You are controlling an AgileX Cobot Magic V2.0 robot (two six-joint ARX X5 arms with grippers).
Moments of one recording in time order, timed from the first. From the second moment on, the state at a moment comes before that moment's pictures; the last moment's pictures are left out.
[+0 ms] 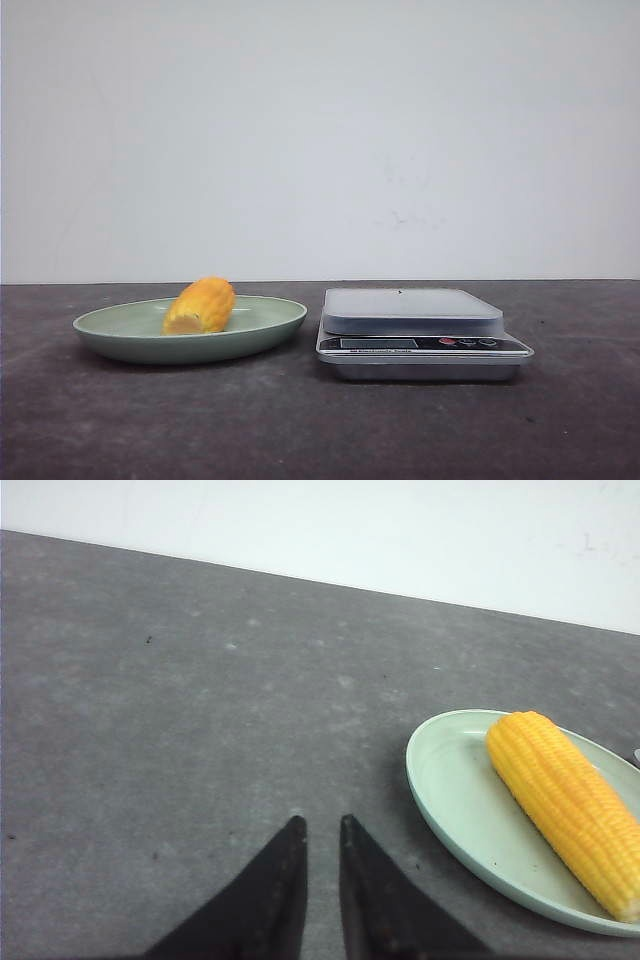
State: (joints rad) left arm 0.01 0.01 0.03 -0.18 0.10 -0.16; right arm 0.01 0.00 0.01 -0.17 0.00 0.02
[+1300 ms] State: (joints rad) left arm -0.09 0.72 0.91 -0.32 0.21 -0.30; right arm 0.04 0.56 0.82 -0.43 -0.16 0.24
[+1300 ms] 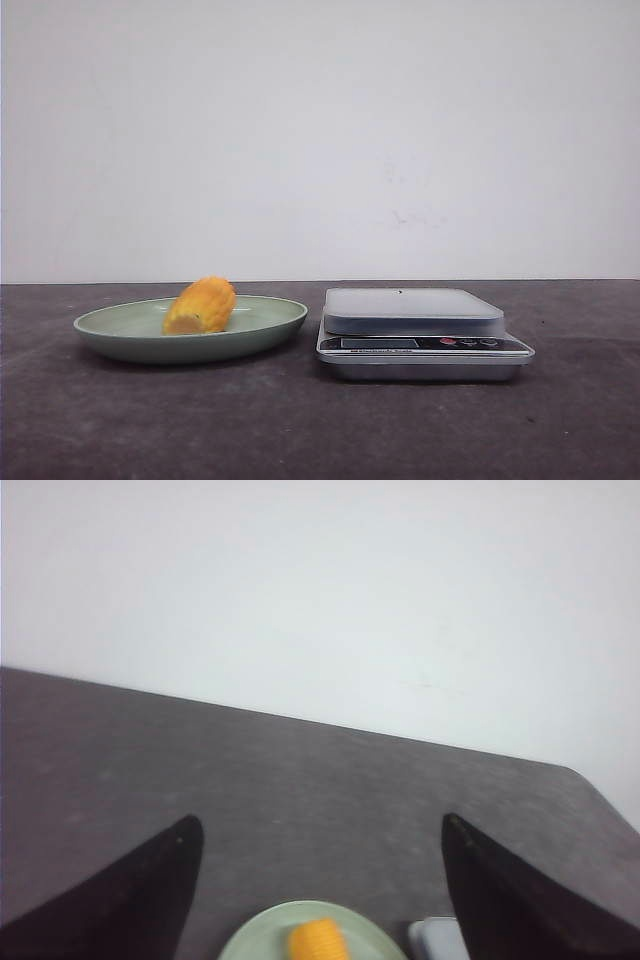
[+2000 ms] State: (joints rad) left arm -0.46 1.63 1.05 -0.32 0.08 -0.24; right arm 0.08 0.60 0.90 -0.57 -0.16 0.17
